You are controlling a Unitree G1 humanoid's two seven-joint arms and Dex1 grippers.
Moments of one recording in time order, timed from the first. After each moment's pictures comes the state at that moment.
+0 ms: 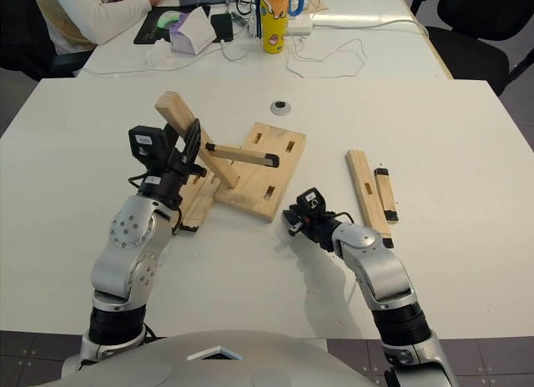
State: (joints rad) left arm -0.04 0.10 -0.13 -0.51 -0.16 0.39 0.03; right arm 0.01 -0.39 0.20 -0.32 0.21 0.77 0.47
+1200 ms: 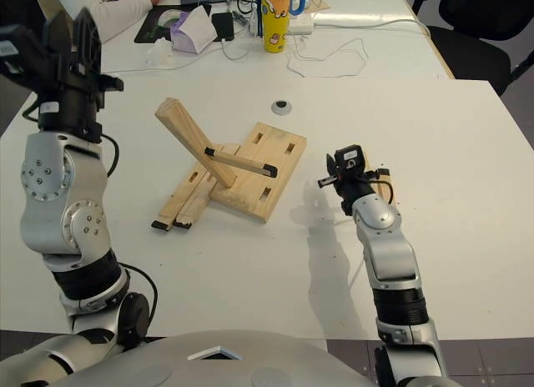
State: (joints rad) left arm -0.35 0.13 0.26 -0.54 -0.22 0.50 0.03; right arm -0.13 -0.33 0.01 -0.21 0.05 0.51 0.20
